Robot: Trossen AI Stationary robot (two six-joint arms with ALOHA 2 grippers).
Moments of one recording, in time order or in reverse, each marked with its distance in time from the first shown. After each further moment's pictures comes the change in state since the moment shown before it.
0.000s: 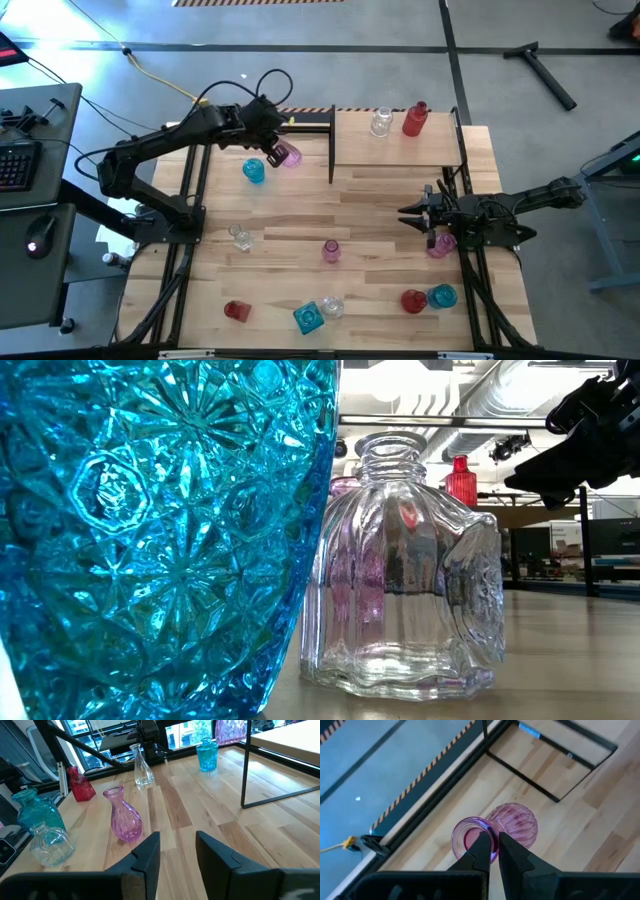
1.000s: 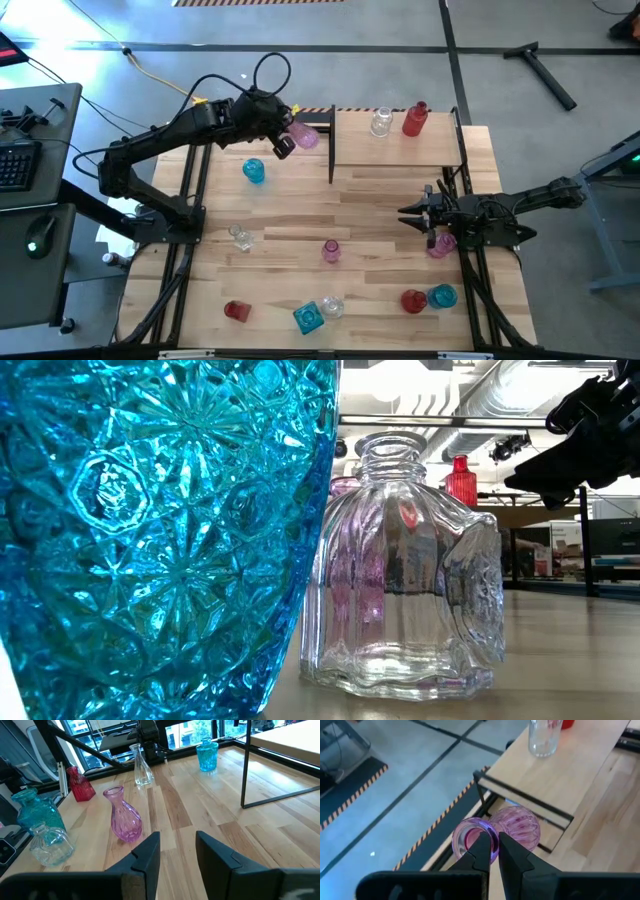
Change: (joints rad) left arm -0.078 0.000 0.141 0.125 -0.109 0.112; right arm 0.000 0.000 0.000 0.000 0.000 0.000
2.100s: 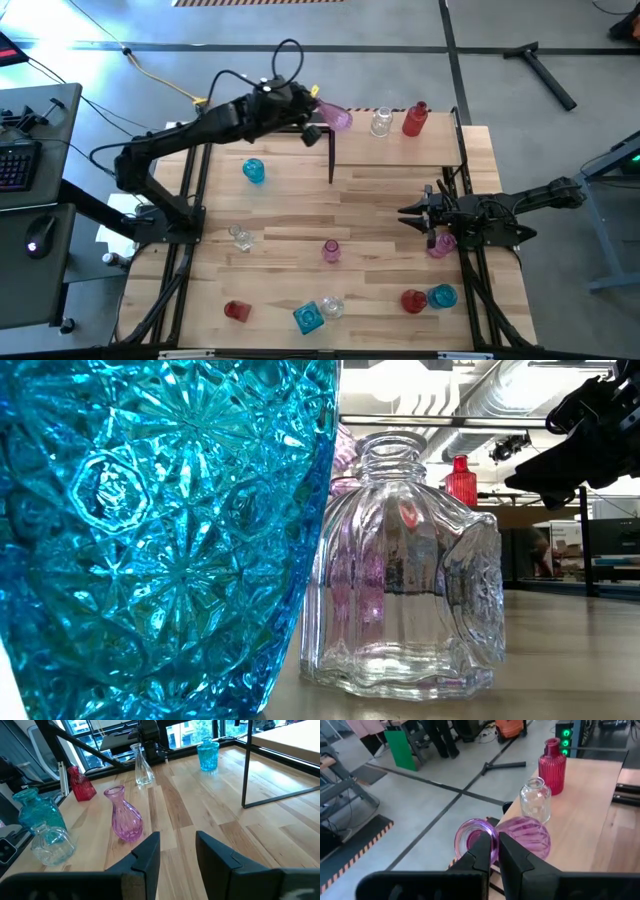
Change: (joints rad) left arm 0.003 0.152 0.052 0.392 0.010 0.198; right arm 0.000 0.000 0.000 -0.001 -0.004 0.000
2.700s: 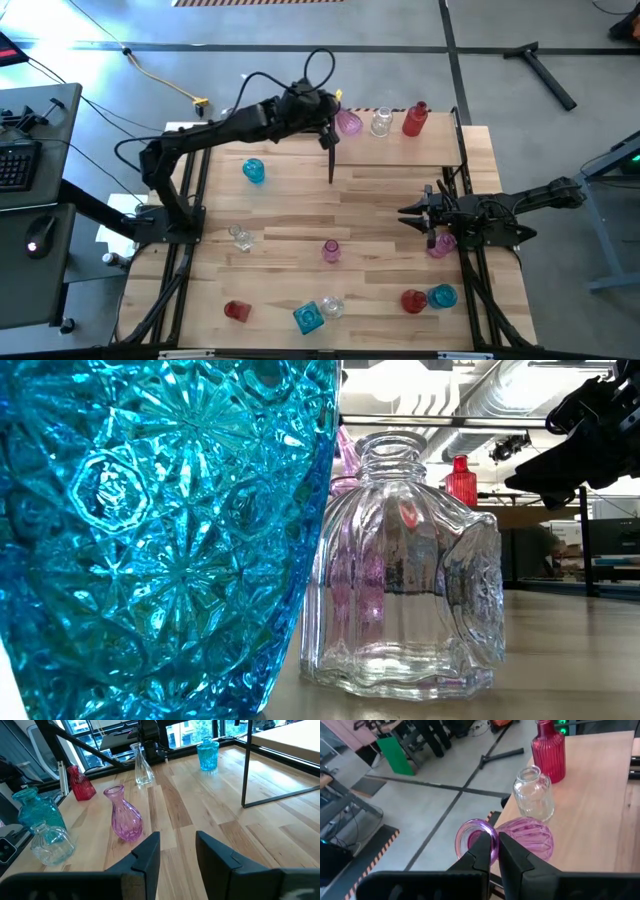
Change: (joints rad) left arm 0.000 0.176 0.091 0.049 0.008 0.138; right arm 0.000 0.000 0.000 -0.002 0.000 0.000
